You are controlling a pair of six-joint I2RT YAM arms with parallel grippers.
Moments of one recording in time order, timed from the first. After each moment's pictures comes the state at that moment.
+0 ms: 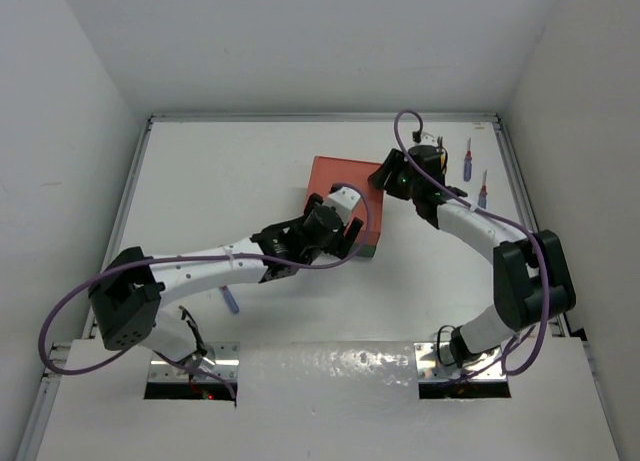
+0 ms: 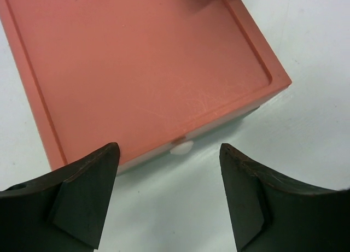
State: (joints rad) left arm -1.00 1.47 0.97 -0.07 -0.42 -0.18; right arm 0.29 1.56 0.92 0.09 -0.02 0.61
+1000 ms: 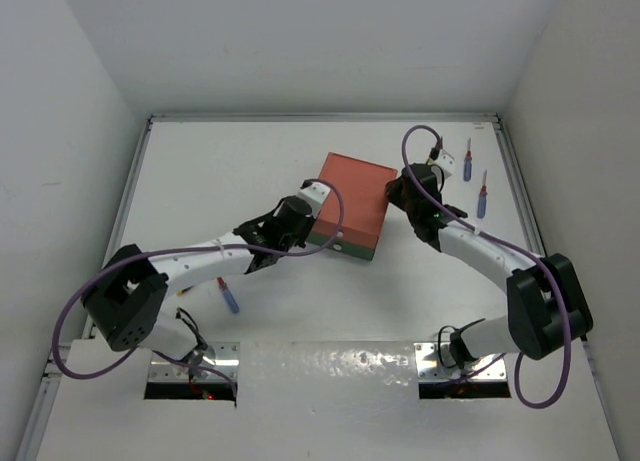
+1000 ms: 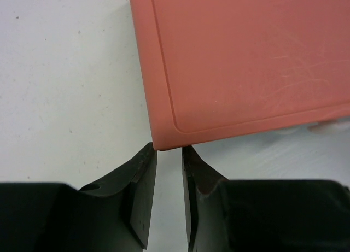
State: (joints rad) left arm -0.80 1.43 0.82 -0.04 -0.38 -0.05; right arm 0.40 1.41 0.77 0.13 0.36 0.82
